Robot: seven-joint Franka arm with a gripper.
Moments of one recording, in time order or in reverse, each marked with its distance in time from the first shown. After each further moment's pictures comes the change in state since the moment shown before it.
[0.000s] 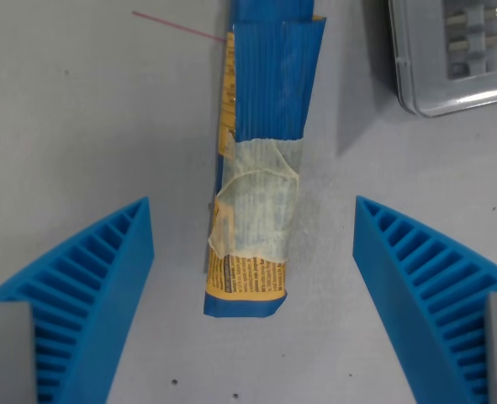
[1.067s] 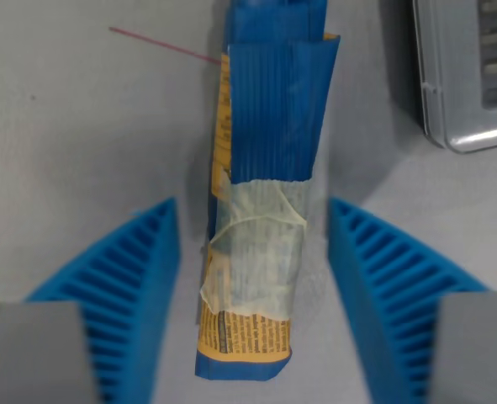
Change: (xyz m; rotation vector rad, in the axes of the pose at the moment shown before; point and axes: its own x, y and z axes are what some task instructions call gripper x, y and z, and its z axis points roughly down) arm 0.003 0.001 0.036 -0.004 0.011 -0.001
